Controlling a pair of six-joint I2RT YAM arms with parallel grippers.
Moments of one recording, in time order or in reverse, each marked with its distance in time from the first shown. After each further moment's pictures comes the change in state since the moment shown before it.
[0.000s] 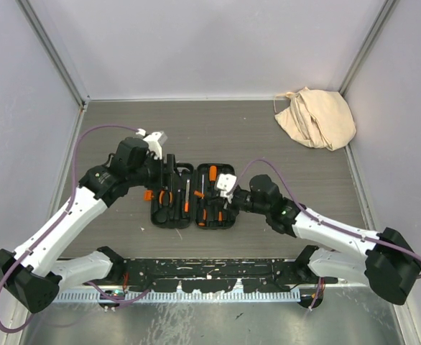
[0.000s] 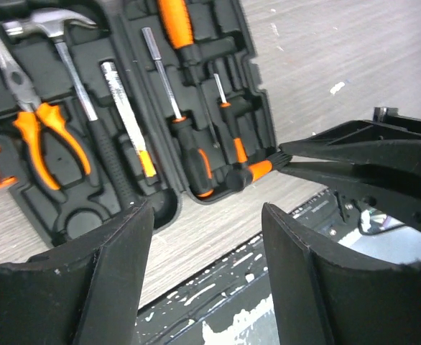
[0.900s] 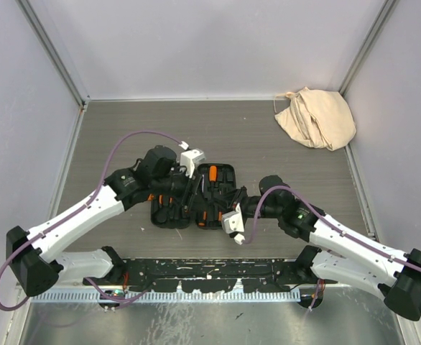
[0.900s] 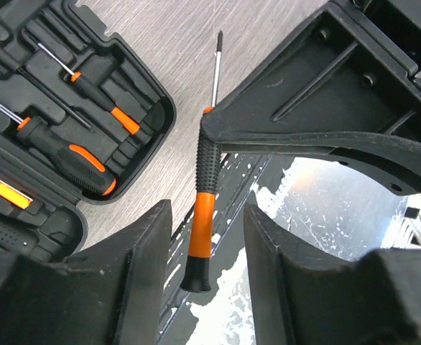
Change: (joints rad) left arm -0.216 0.099 -0.019 0.142 0.293 0.114; right arm 0.053 -0.216 0.083 -0.315 -0.178 -0.916
